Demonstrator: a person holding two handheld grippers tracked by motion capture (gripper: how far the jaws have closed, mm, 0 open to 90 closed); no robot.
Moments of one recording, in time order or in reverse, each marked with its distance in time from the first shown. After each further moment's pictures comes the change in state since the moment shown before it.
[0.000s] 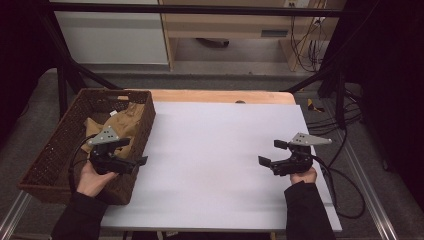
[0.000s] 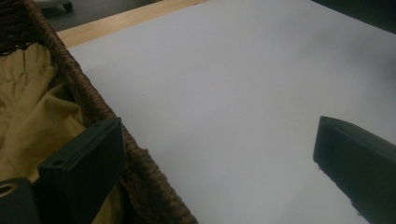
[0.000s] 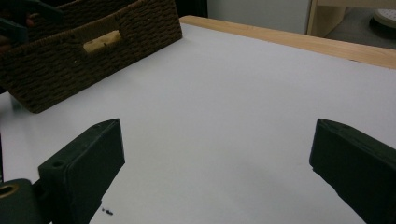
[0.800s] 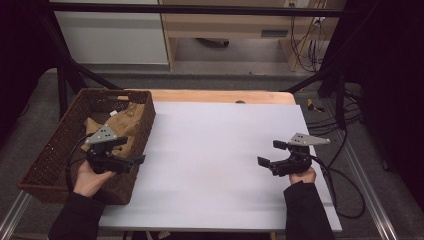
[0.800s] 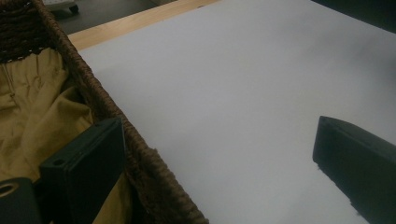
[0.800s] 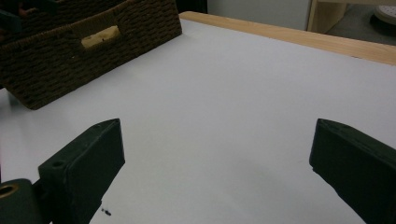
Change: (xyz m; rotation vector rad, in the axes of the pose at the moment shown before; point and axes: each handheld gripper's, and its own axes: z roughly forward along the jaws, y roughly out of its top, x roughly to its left) left arm 0.001 0.003 -0.007 -0.007 0.015 0.003; right arm 0.000 -0.001 0.003 0.015 -0.002 -0.006
